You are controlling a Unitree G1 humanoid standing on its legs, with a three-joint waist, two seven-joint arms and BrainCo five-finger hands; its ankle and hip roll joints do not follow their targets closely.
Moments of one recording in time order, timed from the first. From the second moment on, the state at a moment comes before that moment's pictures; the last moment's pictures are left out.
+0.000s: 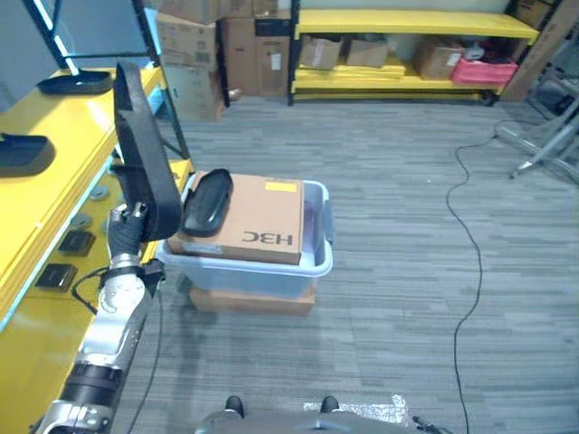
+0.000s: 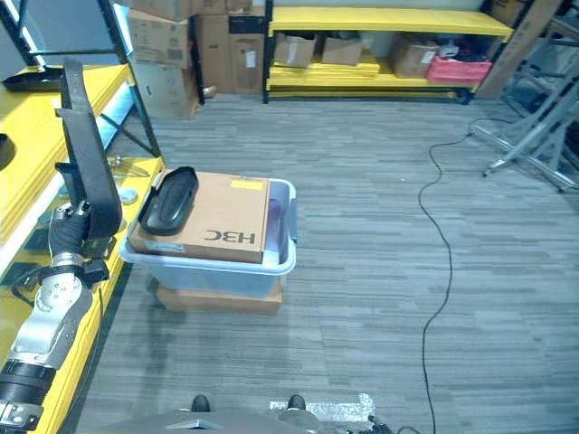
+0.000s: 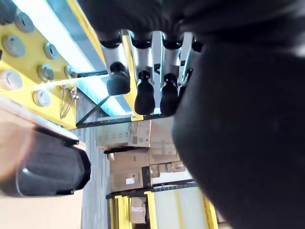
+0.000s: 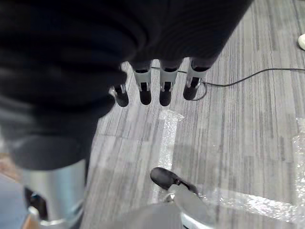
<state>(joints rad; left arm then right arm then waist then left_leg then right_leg) -0.08 0.49 -0.04 0.05 -0.36 -0.07 0.44 0.23 -0.34 0.20 0.98 0.08 0.02 -0.13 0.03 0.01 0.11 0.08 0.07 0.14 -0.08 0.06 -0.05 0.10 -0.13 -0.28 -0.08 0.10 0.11</state>
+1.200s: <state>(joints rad) -0.02 0.60 0.06 -0.02 -0.20 -0.11 0.46 0.03 -0.30 0.17 1.11 0.24 -0.05 -0.12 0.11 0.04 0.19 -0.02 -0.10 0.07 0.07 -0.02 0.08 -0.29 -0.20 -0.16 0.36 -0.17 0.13</state>
